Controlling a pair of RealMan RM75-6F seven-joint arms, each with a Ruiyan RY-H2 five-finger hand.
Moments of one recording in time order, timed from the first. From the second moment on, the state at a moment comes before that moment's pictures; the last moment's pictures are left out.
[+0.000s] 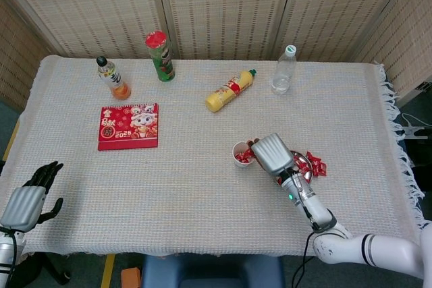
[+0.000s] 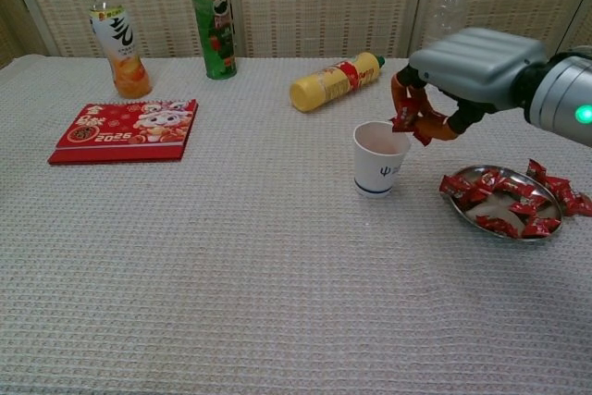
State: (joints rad) left arm -0.19 -1.12 -0.02 -1.56 1.44 1.31 0.01; right arm 0.76 -1.47 0.15 -1.58 -1.12 1.02 -0.72
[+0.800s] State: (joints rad) left arm -0.19 -1.11 -0.02 -1.56 1.44 1.30 0.00; right arm 0.80 -1.57 0.14 -1.46 -1.11 1.04 -0.75
